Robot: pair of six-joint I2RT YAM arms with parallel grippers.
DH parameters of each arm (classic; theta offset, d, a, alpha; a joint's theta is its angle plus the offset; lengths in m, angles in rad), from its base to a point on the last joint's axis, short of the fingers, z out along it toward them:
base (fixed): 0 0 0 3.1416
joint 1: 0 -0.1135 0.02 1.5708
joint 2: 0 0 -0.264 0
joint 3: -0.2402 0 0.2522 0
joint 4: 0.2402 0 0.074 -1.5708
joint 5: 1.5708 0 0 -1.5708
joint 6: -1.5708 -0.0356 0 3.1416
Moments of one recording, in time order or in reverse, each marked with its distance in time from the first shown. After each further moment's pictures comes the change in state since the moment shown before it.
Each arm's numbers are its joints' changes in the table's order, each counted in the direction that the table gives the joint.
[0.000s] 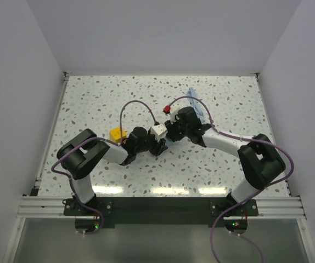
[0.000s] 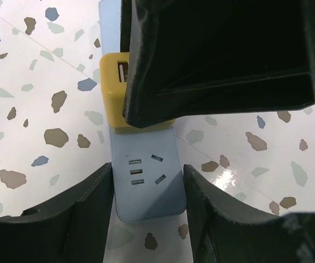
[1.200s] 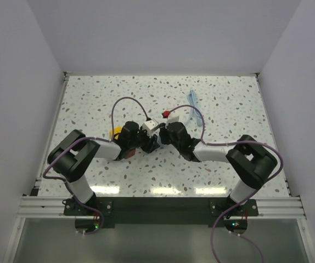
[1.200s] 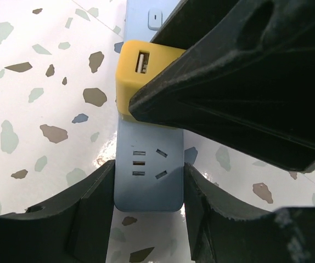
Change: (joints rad) left arm -0.120 -0.078 -0.001 0.171 0.097 -0.003; right arm -0.195 0.073 0.148 -0.393 0.406 -0.304
